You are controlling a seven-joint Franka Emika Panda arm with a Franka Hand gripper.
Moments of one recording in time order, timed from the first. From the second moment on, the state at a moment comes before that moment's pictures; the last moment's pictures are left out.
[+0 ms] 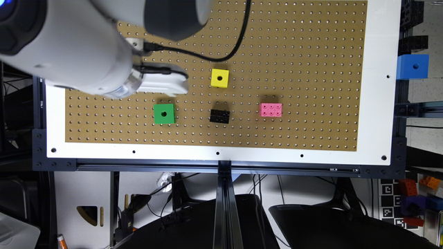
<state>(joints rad) -0.27 0.22 0.00 -2.04 -0.01 2.33 0.54</state>
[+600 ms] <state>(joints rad) -0.29 0.31 0.00 -1.98 -0.01 2.35 0.52</state>
